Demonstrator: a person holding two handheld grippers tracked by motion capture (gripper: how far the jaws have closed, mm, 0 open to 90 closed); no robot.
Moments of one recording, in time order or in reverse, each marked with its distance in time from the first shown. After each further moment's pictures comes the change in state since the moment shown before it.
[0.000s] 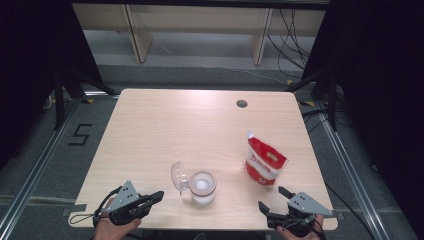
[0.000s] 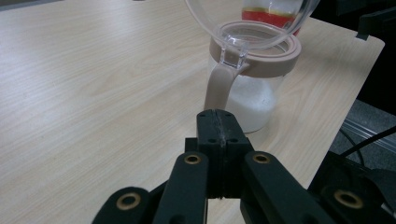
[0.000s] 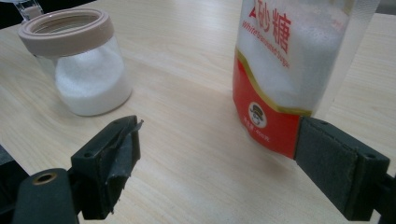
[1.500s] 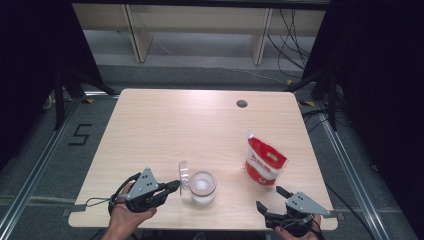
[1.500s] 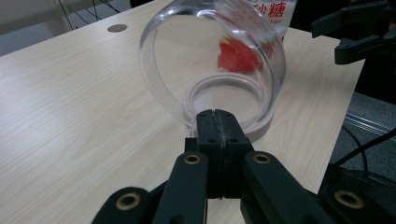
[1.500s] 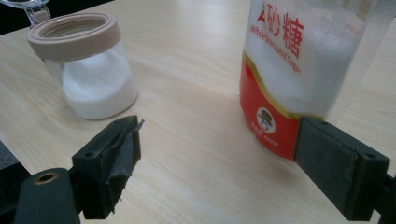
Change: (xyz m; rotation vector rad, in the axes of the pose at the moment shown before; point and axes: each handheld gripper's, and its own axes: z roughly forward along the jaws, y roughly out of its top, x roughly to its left) left arm -0.018 0.054 0.025 0.009 -0.042 0.124; right arm 0.005 0.000 0.003 -0.013 0.003 0.017
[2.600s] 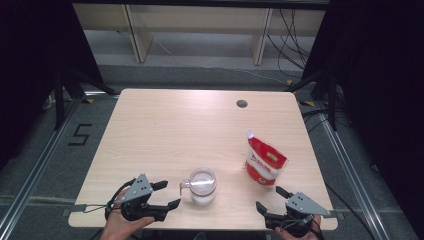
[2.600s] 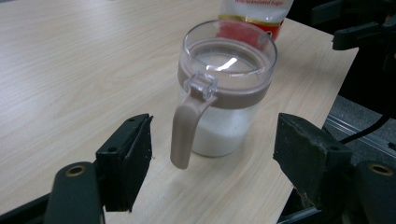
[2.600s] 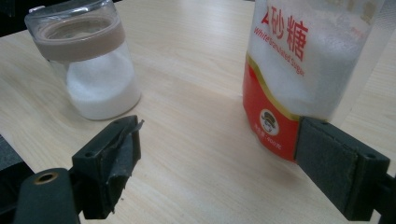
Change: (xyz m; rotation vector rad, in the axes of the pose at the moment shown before) left arm 0.005 -0.028 -0.006 0.041 -0.039 -0.109; right arm -0.001 0.001 0.000 -0.012 0.021 -0.020
